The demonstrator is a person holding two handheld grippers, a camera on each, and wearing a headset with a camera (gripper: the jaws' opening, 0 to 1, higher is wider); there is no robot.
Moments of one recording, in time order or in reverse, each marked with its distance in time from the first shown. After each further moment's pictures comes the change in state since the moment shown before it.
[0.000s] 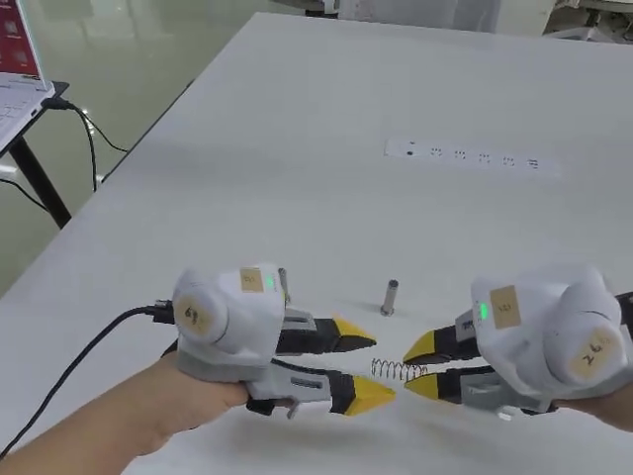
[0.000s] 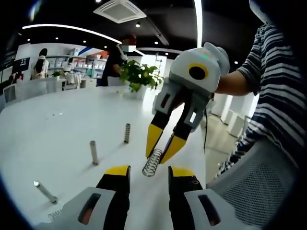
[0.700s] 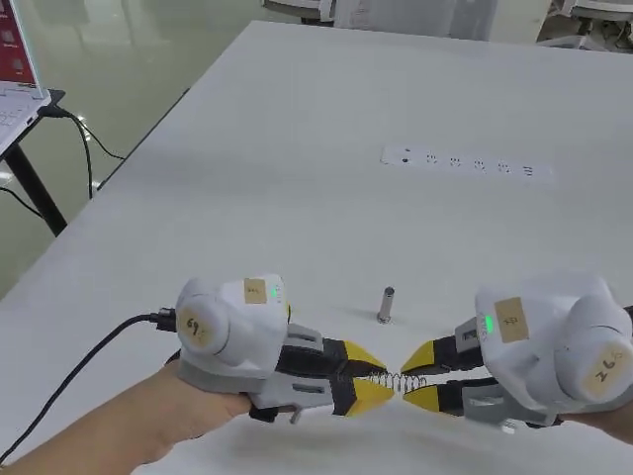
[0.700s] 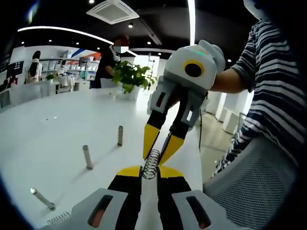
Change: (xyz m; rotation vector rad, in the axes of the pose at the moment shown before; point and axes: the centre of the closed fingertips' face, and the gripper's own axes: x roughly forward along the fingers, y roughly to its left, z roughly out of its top) left arm 0.003 -0.011 0.003 0.040 -0.005 -0.054; right arm -0.005 0.006 0.003 -0.012 -0.012 0.005
